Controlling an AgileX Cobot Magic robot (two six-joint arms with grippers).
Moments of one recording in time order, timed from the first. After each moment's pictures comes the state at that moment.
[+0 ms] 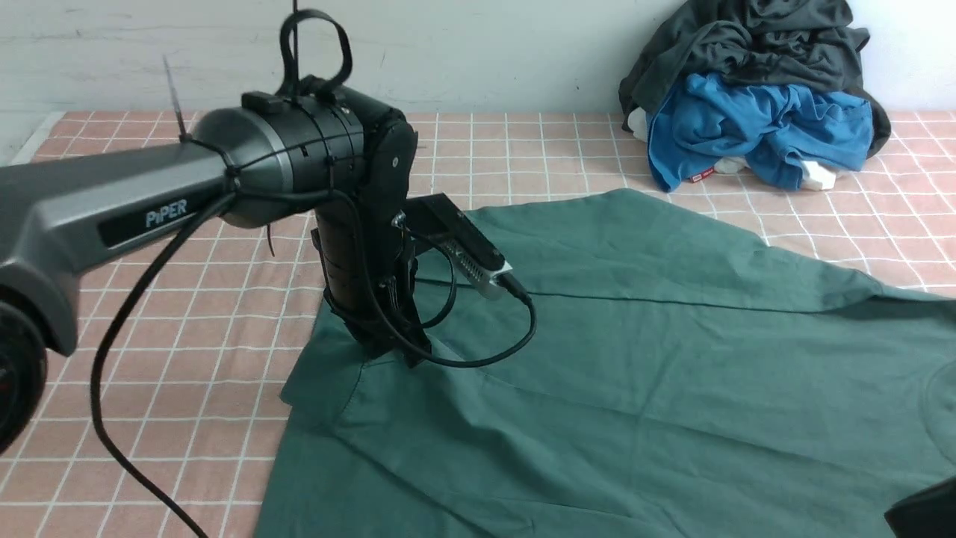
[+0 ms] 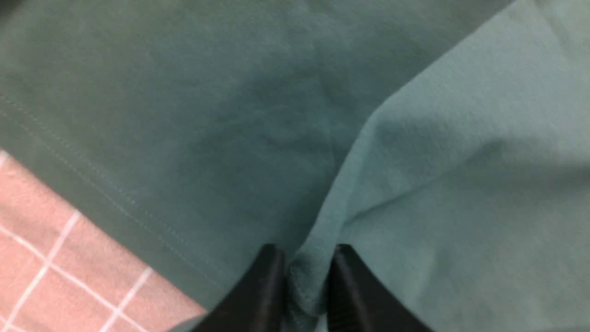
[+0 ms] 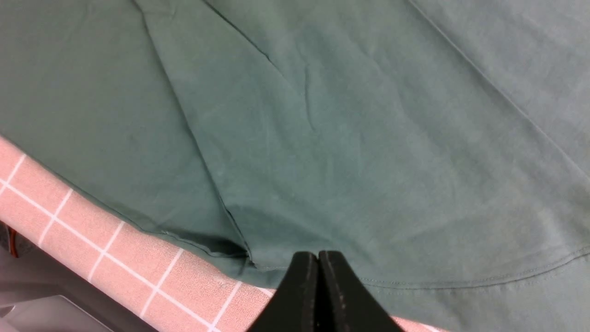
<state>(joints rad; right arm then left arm) 0.27 0.88 -0.78 0.27 1.22 -0.35 -0.47 2.02 -1.55 0.08 1.05 0.36</state>
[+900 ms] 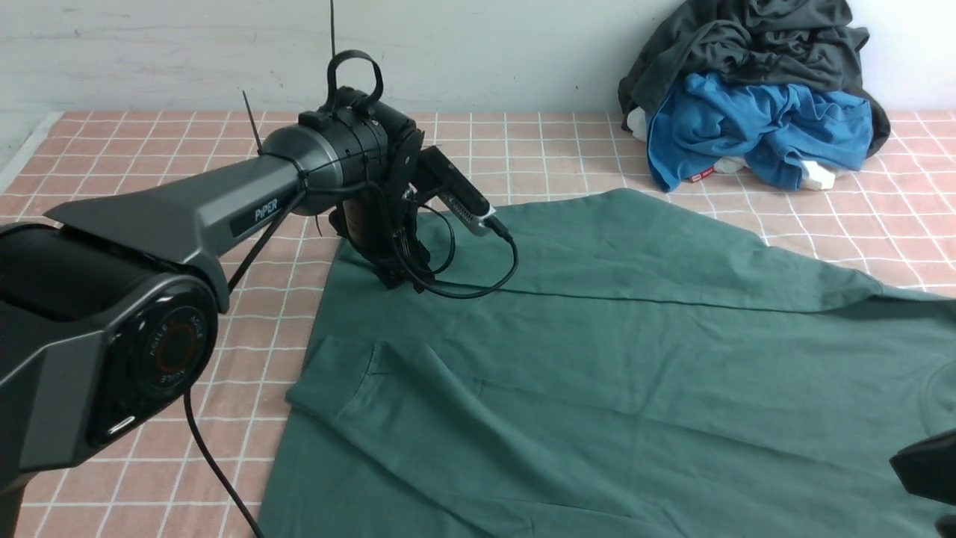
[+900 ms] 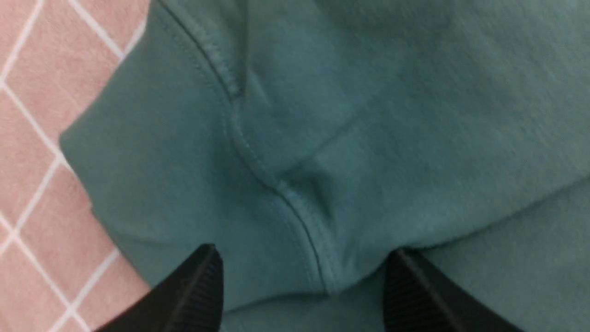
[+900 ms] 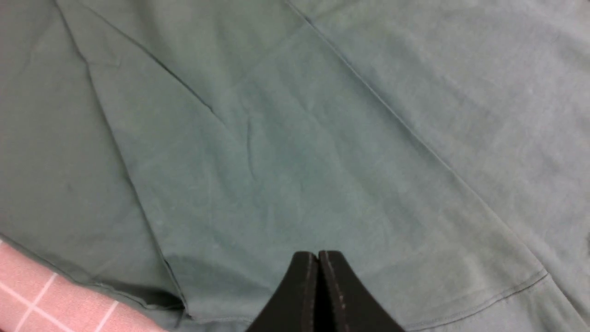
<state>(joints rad) 0.27 0.88 -0.78 0.19 1.11 -0.35 -0.38 2.37 -1.98 0.23 0.88 0.30</state>
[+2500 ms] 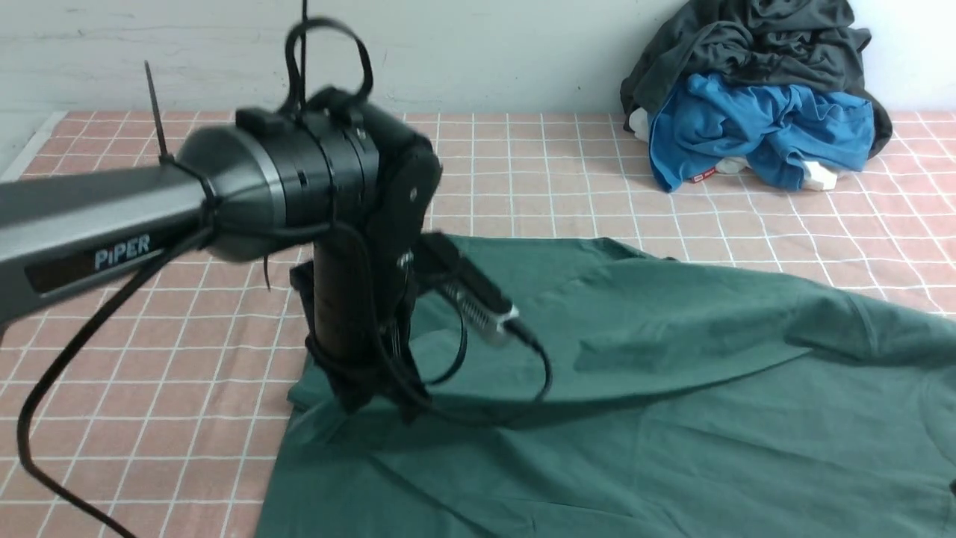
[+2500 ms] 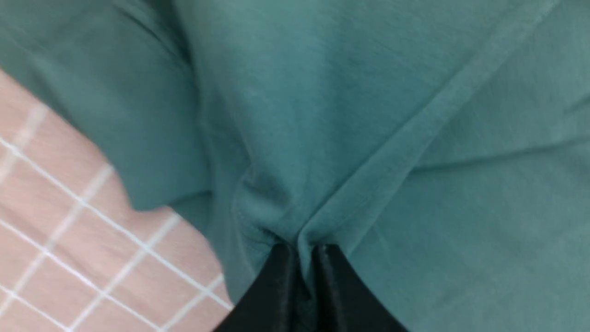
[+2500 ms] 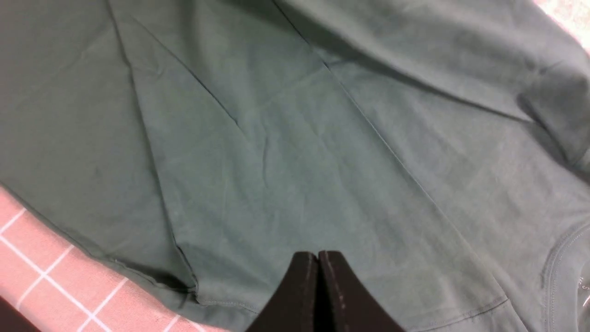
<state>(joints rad) 0.38 0.67 -0.78 0.13 1.17 -0.35 -0.58 1.88 -1.39 0.12 1.20 0.20</state>
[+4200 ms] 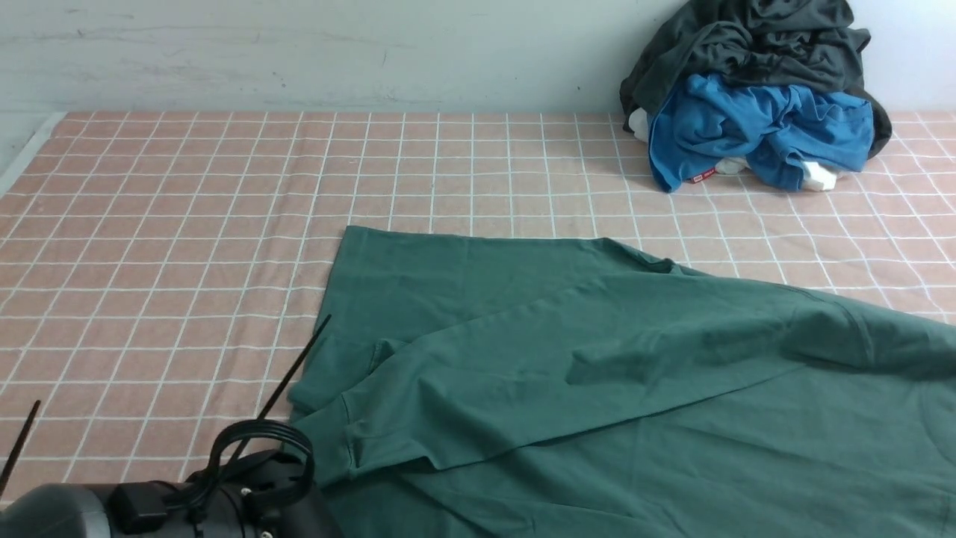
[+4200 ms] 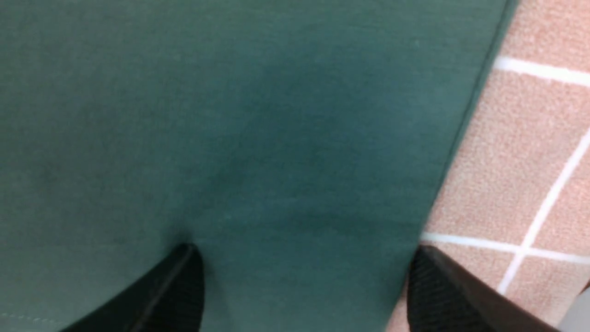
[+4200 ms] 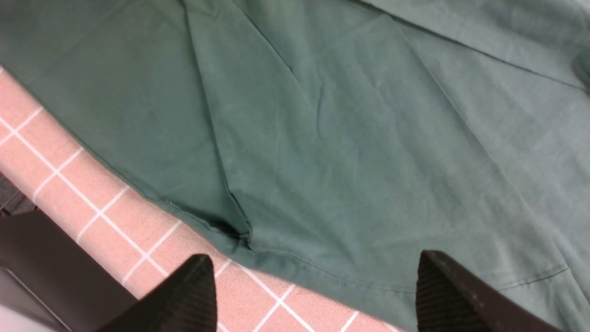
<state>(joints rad) 0.51 0.67 -0.78 0.10 1.26 -0.25 -0.92 1.55 -0.64 0.06 0.83 0.39</state>
